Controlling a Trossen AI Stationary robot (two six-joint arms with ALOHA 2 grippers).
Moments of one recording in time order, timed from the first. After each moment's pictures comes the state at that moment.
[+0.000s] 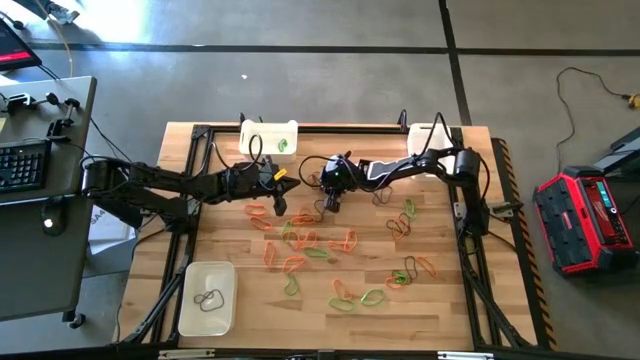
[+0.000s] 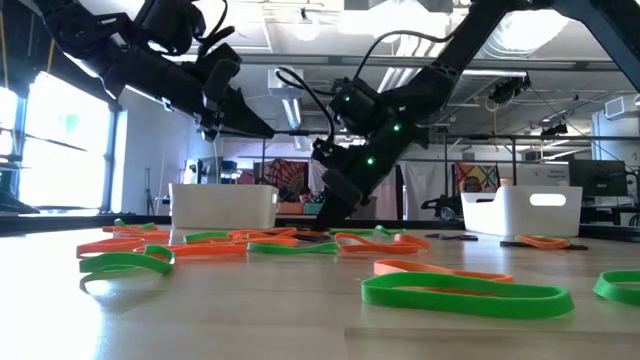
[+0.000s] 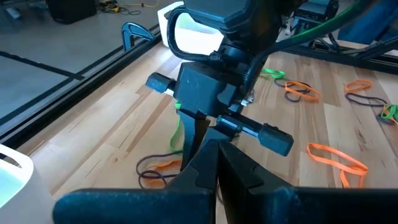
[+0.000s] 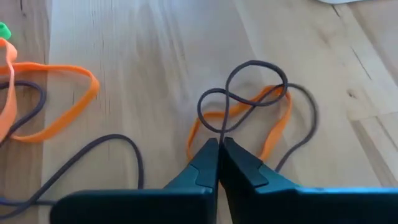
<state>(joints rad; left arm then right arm) 0.19 1.29 0.47 0.47 -0.13 -0.10 -0.28 2.03 1.13 0.08 -0.03 -0.09</state>
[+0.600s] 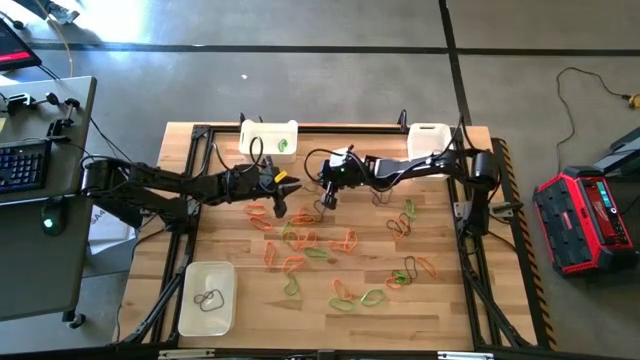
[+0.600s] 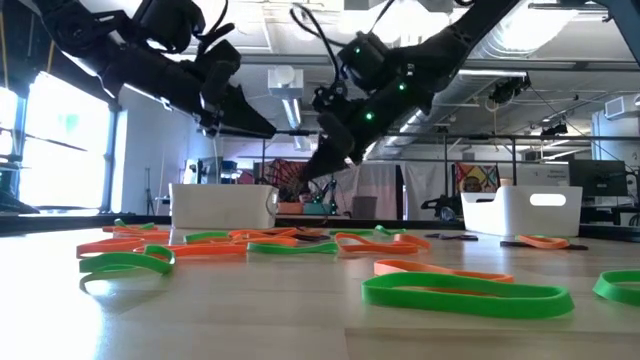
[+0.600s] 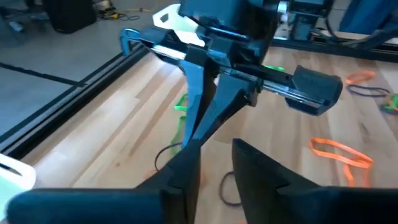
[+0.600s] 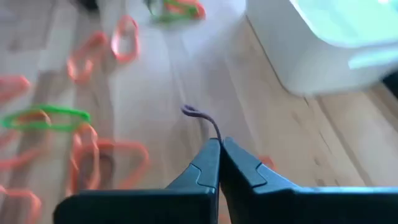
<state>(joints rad) 0.17 1.30 0.47 0.47 -0.15 -0.05 -0.24 1.89 1.13 0.13 -0.03 -0.07</state>
